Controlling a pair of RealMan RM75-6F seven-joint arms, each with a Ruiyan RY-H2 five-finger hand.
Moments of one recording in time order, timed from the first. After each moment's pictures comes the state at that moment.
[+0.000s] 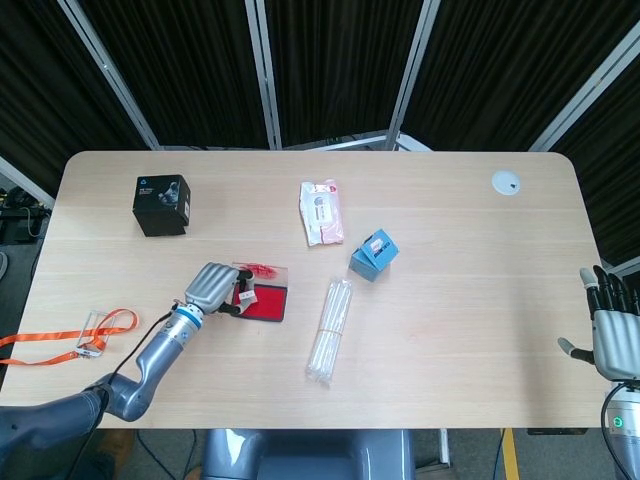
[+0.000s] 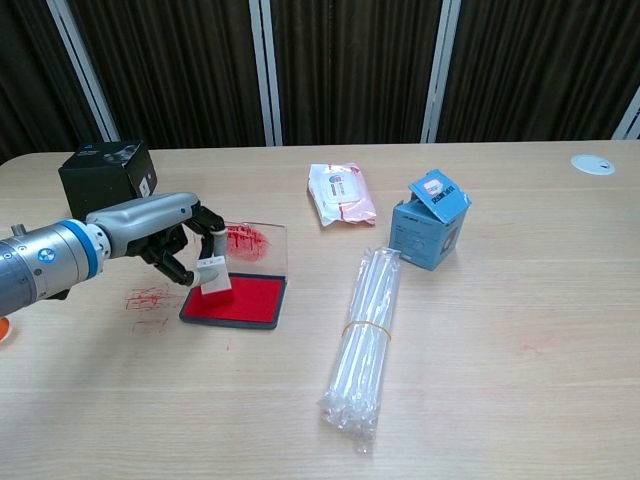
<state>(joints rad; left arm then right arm) -0.72 -1.72 -0.14 -1.12 1.33 0.85 -0.06 0.13 -1.19 0.14 -1.46 -1.31 1.39 -0.13</state>
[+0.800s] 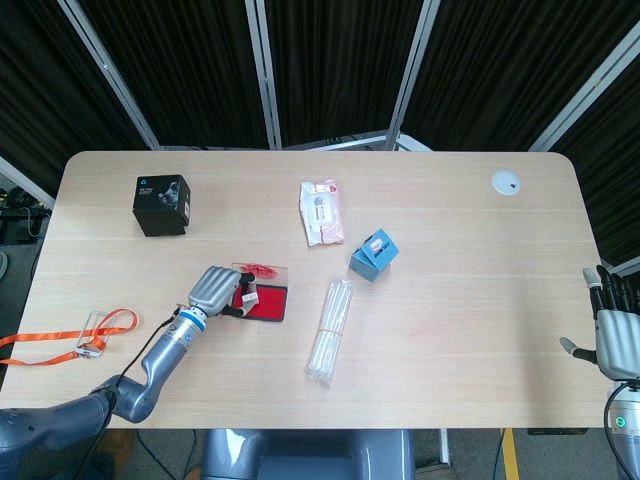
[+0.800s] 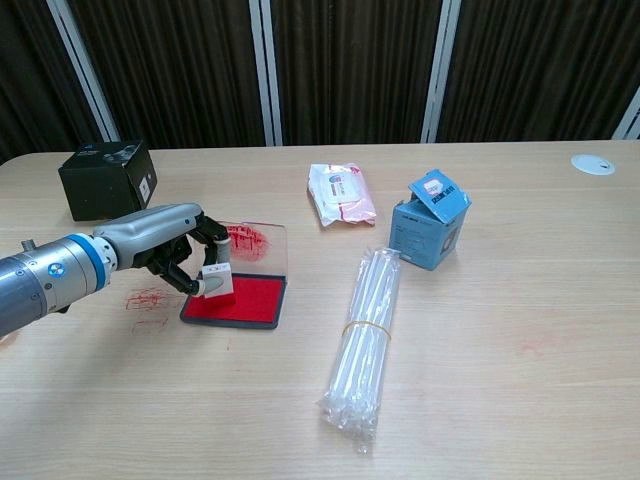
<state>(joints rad) -0.71 -1.78 -0.11 -1.03 1.34 0.86 -0.11 0.13 -1.19 0.15 -1.45 -1.31 1.39 -0.11</state>
